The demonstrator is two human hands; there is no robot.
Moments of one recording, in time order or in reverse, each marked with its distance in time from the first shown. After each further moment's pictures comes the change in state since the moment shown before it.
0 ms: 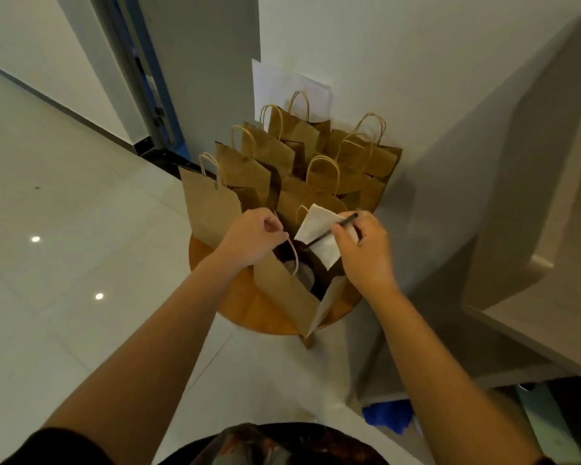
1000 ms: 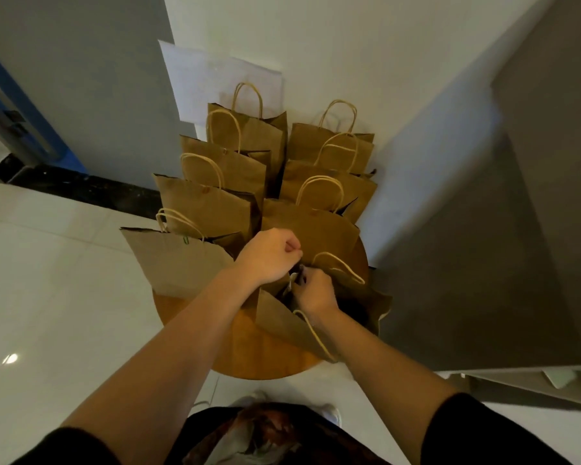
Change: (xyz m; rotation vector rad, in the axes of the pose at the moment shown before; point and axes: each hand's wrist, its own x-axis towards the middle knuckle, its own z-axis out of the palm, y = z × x) left_hand 0.159 -0.053 -0.003 0.081 -0.506 0.296; right_hand 0.071 0.048 0.165 -0.245 -0.162 0.723
